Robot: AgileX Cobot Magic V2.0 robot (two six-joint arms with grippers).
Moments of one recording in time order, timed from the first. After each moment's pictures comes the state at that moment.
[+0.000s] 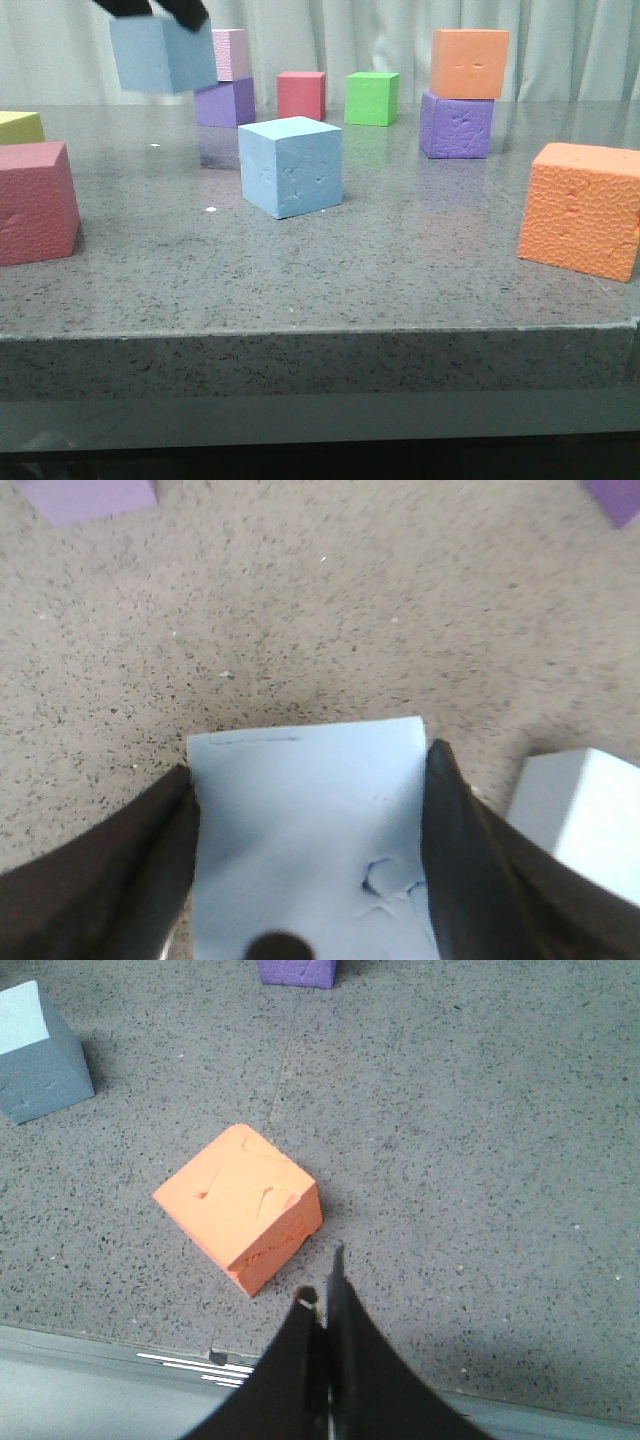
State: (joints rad) left arm -0.27 1.94 -2.08 -0.25 1.24 0.35; right arm 0.13 0.69 -0.84 0.11 0.91 0.02
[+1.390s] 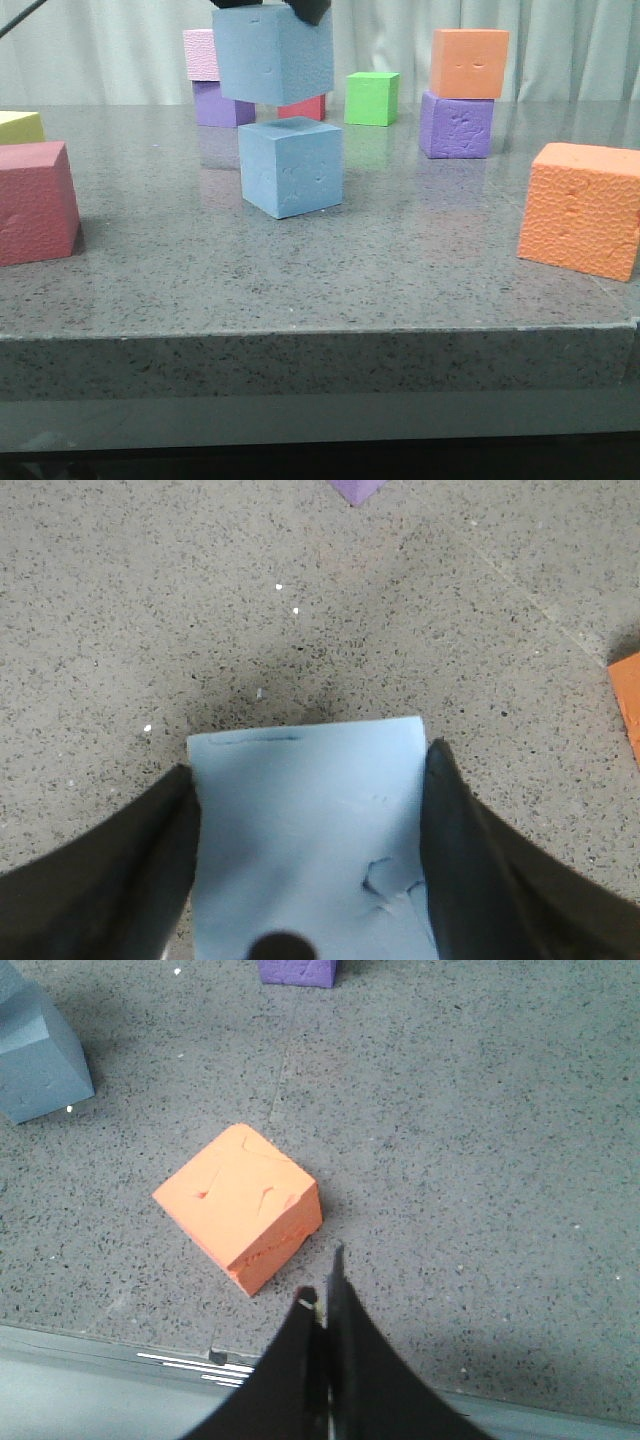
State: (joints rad) left arm -0.56 1.81 -1.87 -0.17 1.12 0.22; right arm 0.13 0.69 -0.84 0.11 0.91 0.02
